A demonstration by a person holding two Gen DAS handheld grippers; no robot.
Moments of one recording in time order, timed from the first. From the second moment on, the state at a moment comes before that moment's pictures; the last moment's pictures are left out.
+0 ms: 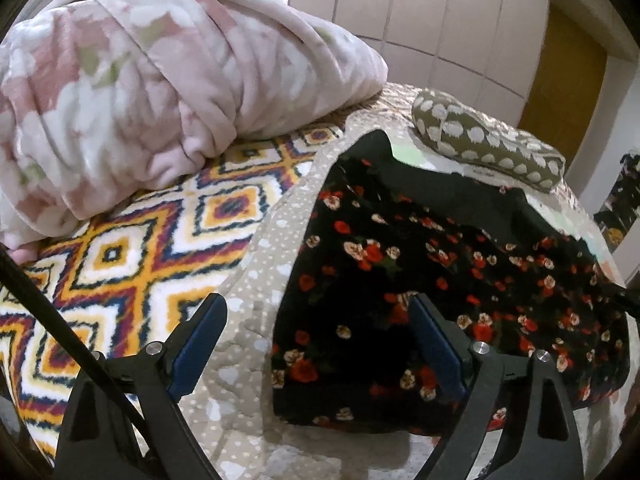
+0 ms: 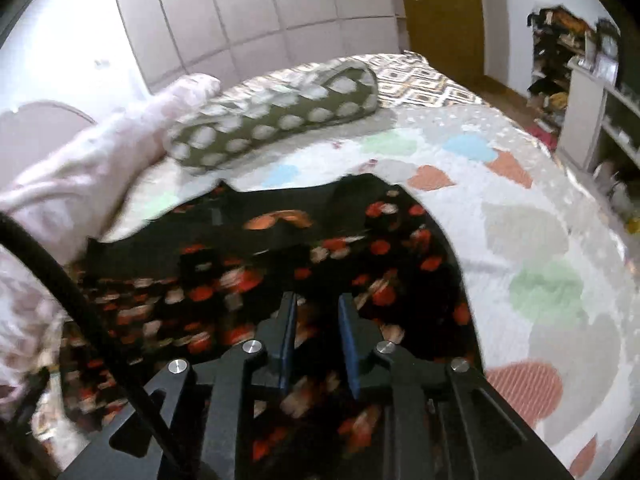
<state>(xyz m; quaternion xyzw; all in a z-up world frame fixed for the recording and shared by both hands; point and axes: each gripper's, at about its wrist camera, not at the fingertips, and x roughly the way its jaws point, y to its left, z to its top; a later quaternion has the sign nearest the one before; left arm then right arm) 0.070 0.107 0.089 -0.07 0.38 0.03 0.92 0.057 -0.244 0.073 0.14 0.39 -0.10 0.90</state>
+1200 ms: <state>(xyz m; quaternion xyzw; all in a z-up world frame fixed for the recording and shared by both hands) 0.030 0.046 0.100 -0.05 0.36 -0.06 0.93 -0.032 -0.230 0.065 0.13 0.38 -0.09 0.91</state>
